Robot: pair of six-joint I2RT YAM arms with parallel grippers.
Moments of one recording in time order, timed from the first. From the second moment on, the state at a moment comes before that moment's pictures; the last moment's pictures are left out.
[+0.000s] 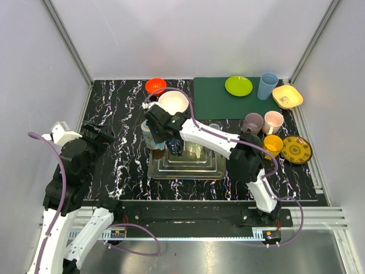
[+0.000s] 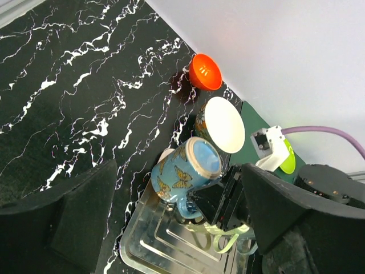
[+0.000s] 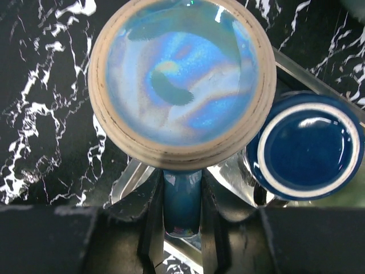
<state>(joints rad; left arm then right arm) -0.29 0.53 1.02 -0.79 -0.47 -0.83 0.99 2.14 1.94 -0.68 0.16 0.40</state>
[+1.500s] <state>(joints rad) -0.29 0.52 0.86 -0.74 -0.38 -0.88 0.95 2.13 1.68 -0.32 0.27 0.41</state>
